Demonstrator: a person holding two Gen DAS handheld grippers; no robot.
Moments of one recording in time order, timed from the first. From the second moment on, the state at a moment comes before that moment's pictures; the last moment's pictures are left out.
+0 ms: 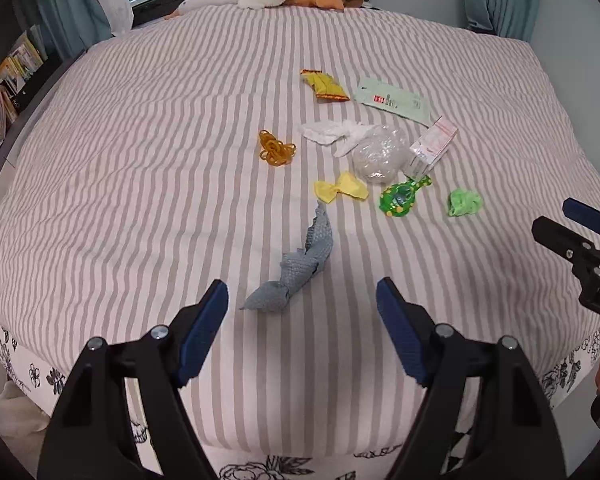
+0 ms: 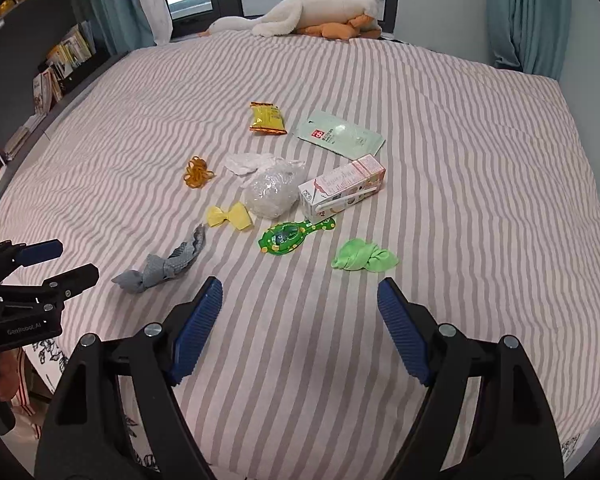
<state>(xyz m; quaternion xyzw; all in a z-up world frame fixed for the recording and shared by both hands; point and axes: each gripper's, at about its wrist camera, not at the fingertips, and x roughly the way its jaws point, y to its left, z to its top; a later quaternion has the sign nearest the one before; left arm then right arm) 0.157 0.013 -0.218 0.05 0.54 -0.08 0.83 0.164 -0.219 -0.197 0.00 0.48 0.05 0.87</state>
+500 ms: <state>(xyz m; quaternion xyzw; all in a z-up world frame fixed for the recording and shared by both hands) 0.208 0.008 -0.338 0.07 0.58 -0.12 0.80 0.209 -0.219 -0.303 0.02 0.53 0.02 0.85</state>
